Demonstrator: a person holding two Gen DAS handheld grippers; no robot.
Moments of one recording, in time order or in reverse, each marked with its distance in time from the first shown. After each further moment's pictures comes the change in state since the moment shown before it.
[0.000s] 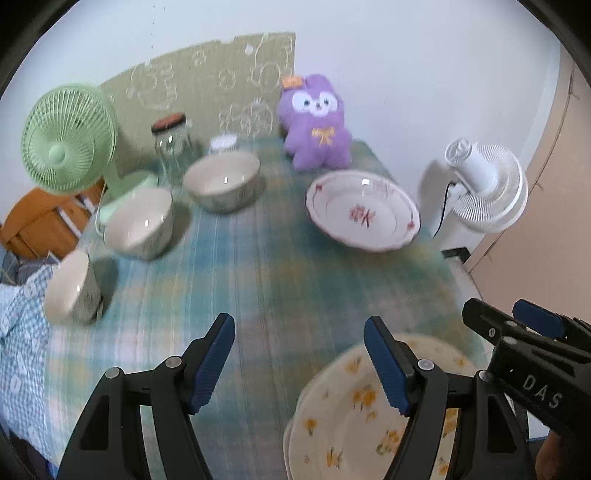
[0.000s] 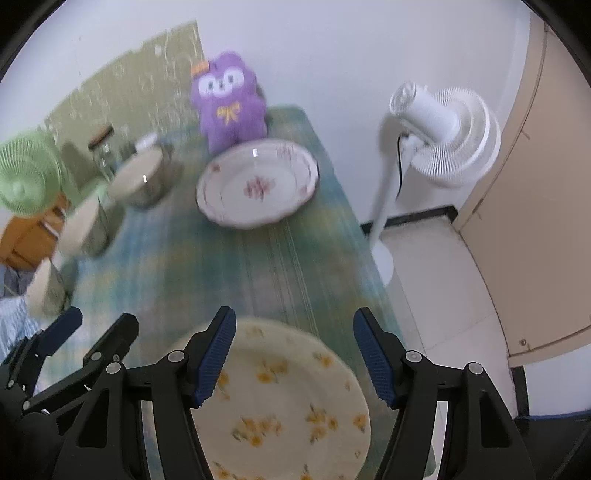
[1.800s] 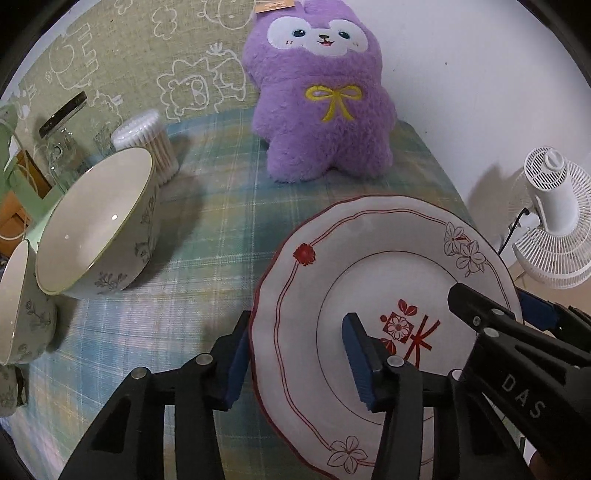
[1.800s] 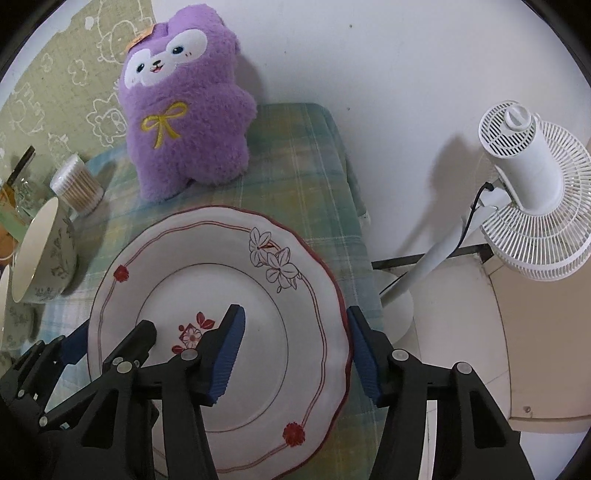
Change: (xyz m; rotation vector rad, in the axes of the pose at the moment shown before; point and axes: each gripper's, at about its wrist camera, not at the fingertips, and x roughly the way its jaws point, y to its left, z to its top) left arm 0.216 -0.036 0.113 -0.069 0.113 0.059; right arm 0.216 -0.011 0.159 -0.104 0.076 0.041
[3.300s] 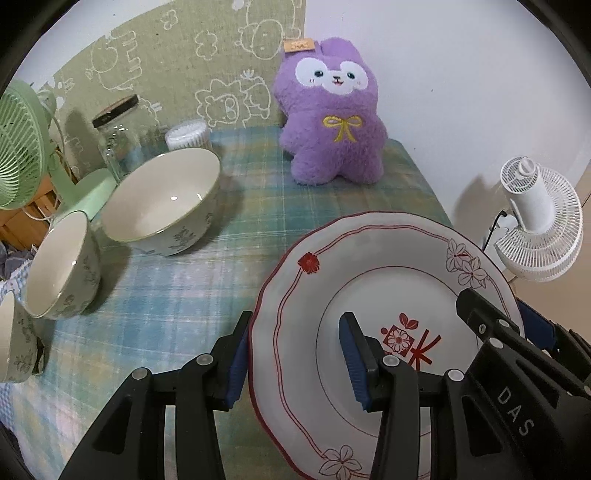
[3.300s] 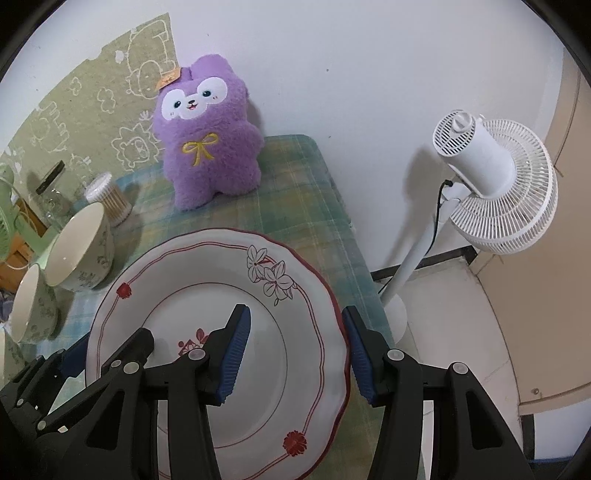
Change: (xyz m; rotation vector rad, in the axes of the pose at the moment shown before) left arm -0.062 0.019 -0.038 -0.027 -0.068 -0.013; right arm -0.074 0.023 -0.059 0.079 -0.147 -0.040
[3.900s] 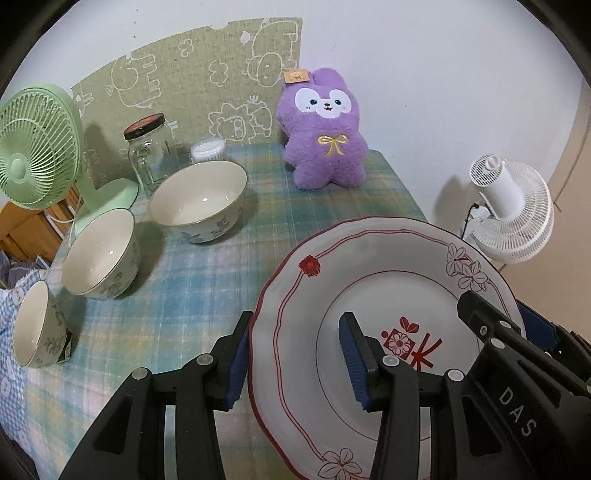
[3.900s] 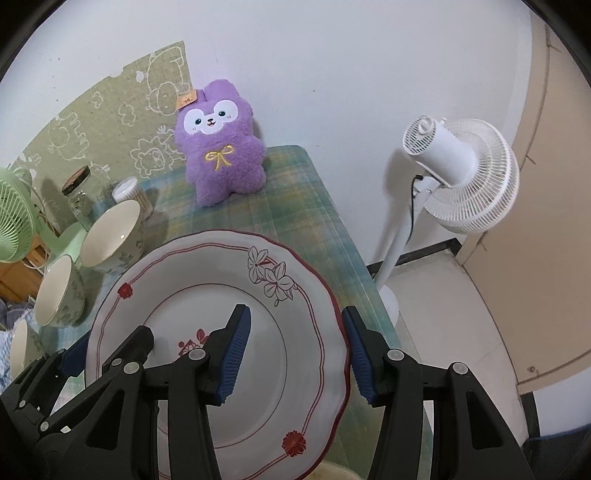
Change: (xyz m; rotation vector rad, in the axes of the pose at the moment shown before) left arm -0.067 0.020 -0.038 0.052 -0.057 -0.040; right arm -0.079 0.016 -0.043 0.050 -0.044 -0.039
